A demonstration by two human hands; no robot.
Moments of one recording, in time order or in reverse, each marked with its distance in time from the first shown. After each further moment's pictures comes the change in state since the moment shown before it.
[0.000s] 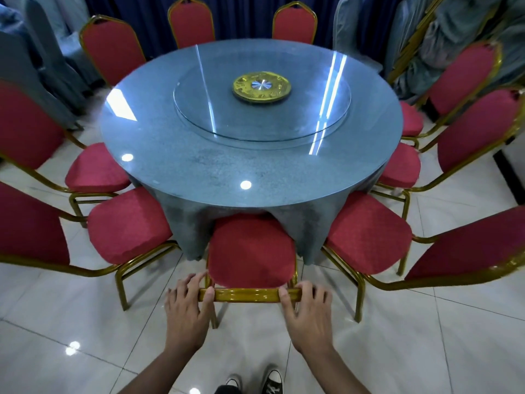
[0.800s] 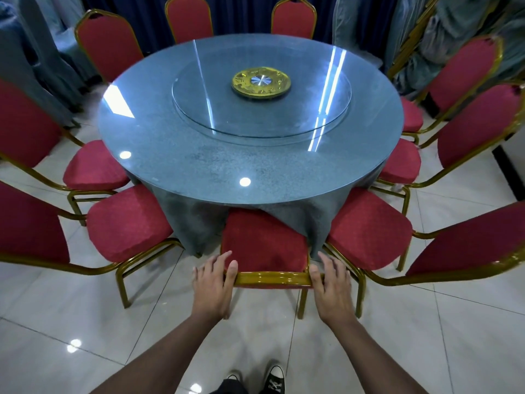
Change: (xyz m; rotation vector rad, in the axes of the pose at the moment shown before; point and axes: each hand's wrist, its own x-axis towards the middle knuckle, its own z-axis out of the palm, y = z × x) left_hand 0.040 0.041 0.022 0.046 -0.134 0.033; right_hand 0.050 0.034 -0.018 0.151 -0.008 0.058
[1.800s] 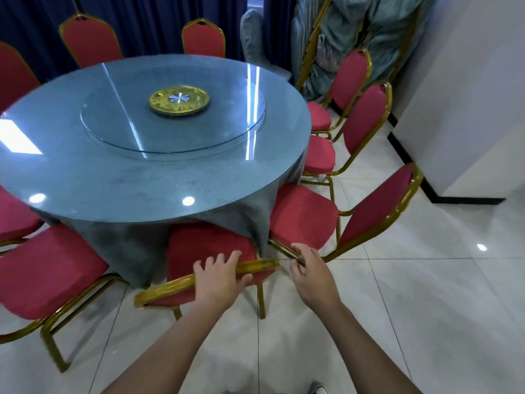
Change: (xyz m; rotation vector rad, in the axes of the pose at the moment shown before) left_hand -0.031 0.136 0.021 0.459 -0.198 0.409; right_hand -0.049 0.021 -0.099 0.095 0.134 0.076
